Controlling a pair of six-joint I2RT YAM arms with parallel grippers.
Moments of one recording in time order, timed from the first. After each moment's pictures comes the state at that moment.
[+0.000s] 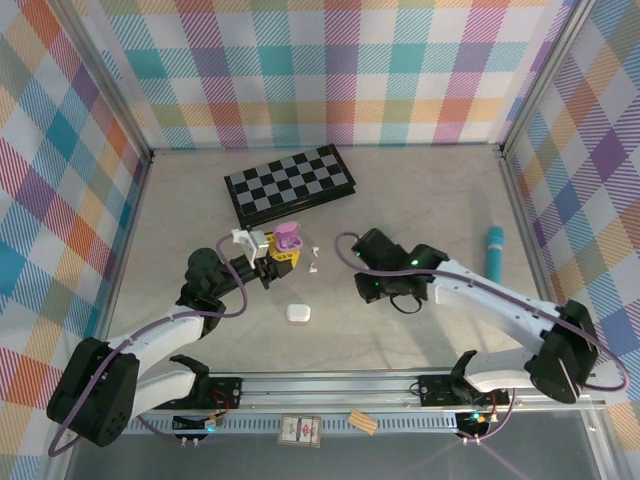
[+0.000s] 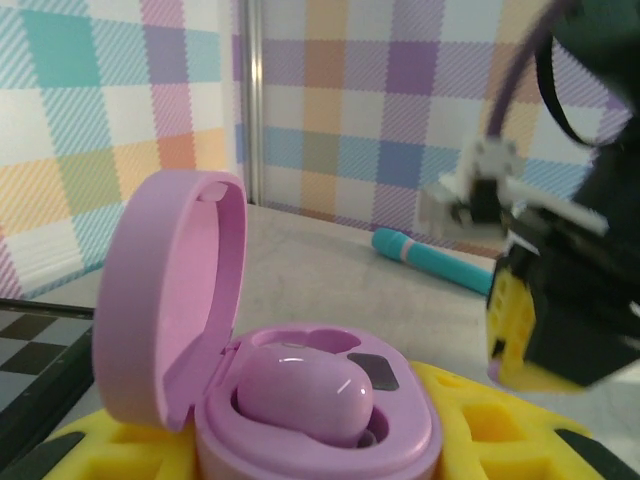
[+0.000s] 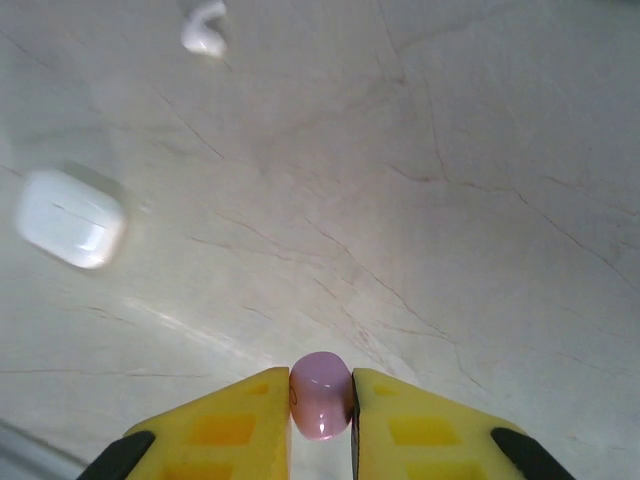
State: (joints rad) left arm -0.42 1.11 0.35 0.83 0.66 -0.05; right arm 0.85 1.26 1.02 -0.85 0.07 0.43
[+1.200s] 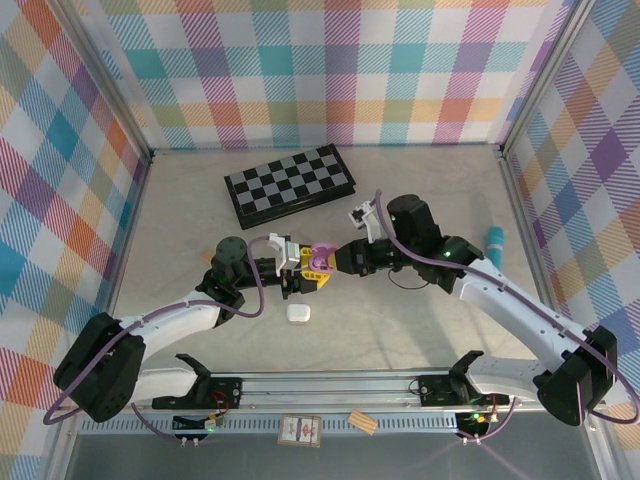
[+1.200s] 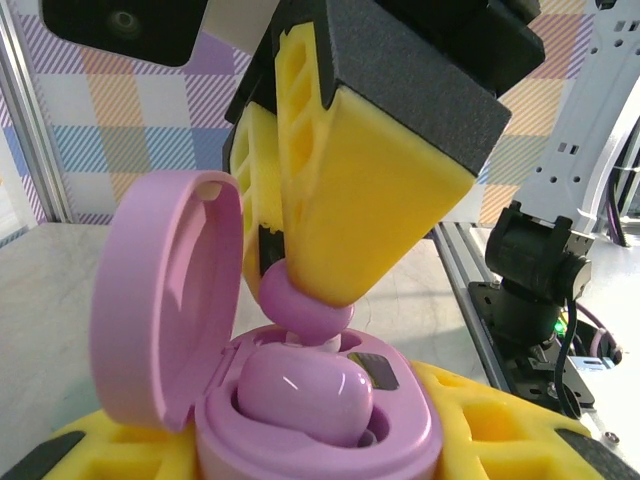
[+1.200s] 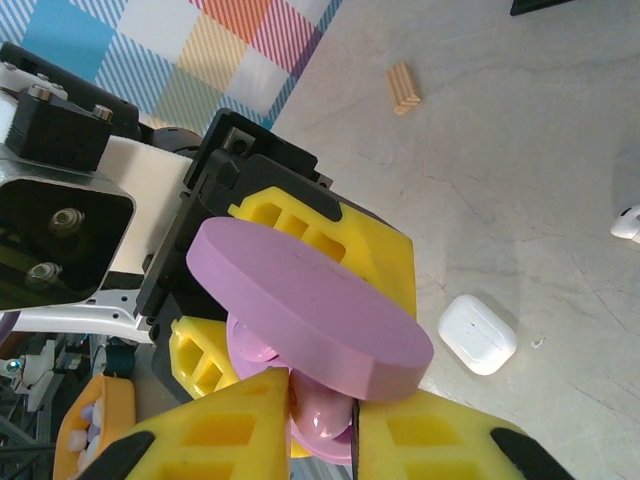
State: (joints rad) left arm -0.59 1.23 0.49 0.75 0.88 0.02; right arm 0.69 1.18 1.04 -0.45 -0.63 0.51
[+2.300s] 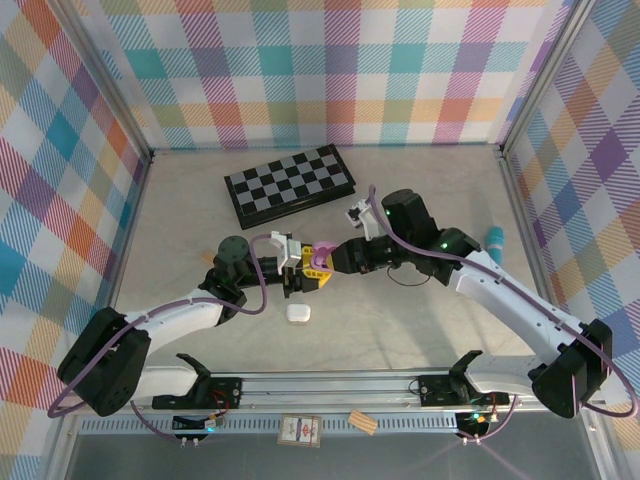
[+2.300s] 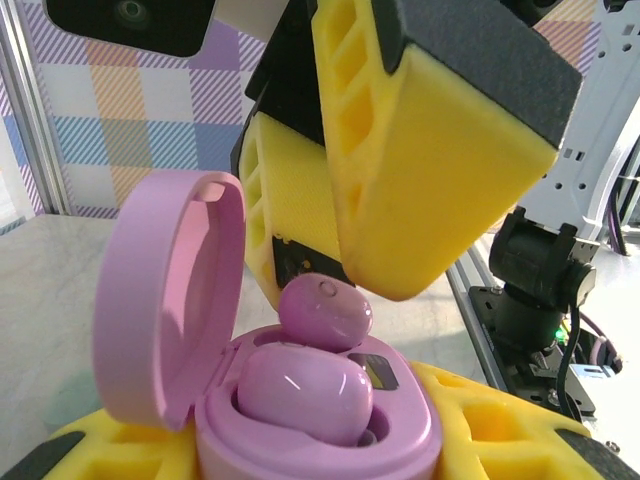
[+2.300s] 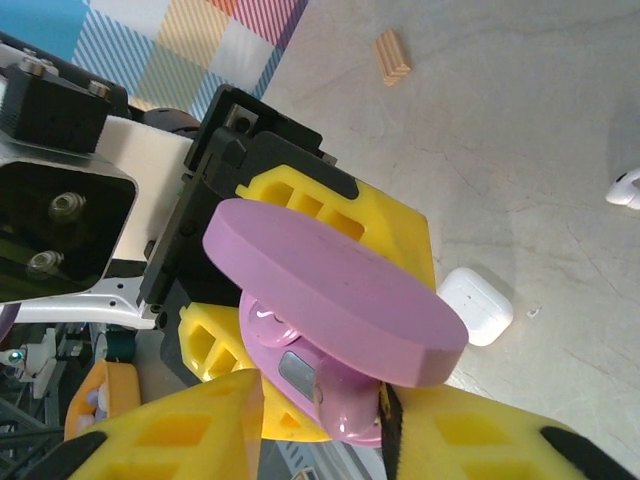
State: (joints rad) left arm -0.59 1.26 0.50 0.78 0.87 -0.02; right arm 0.69 1.22 1.12 -0.57 -0.63 0.49
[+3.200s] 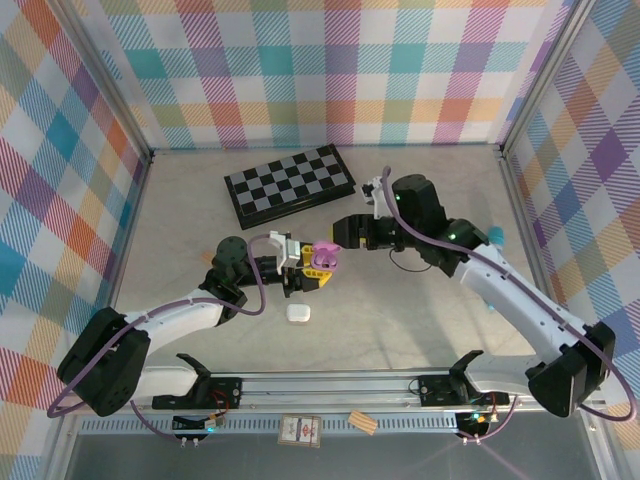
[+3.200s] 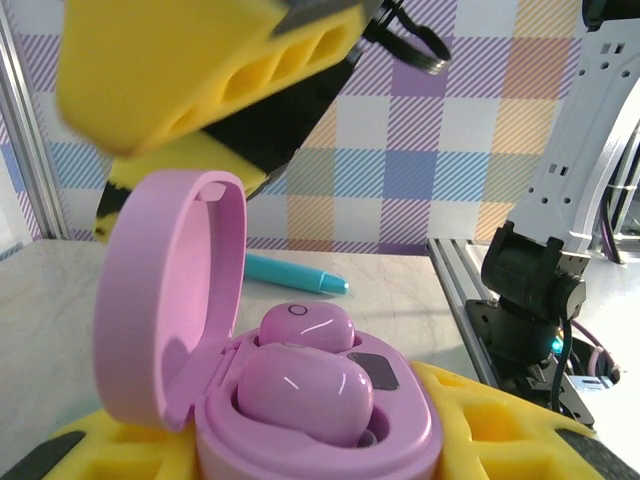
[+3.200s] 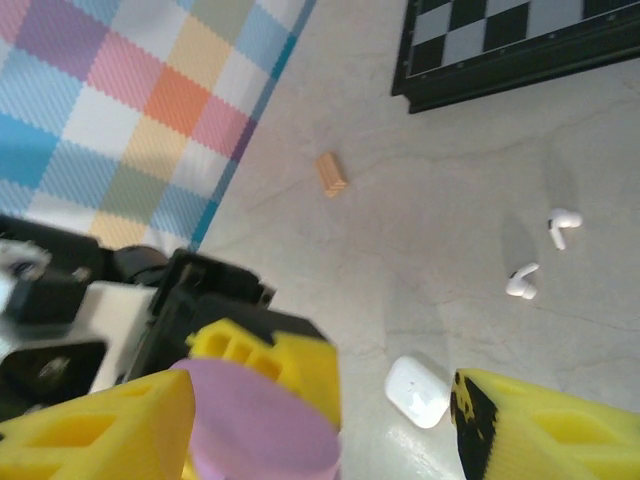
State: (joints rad) left arm -0.60 1.26 0.50 0.83 0.88 -0.03; right arm 0.63 1.24 1.20 -0.54 -0.45 0.55
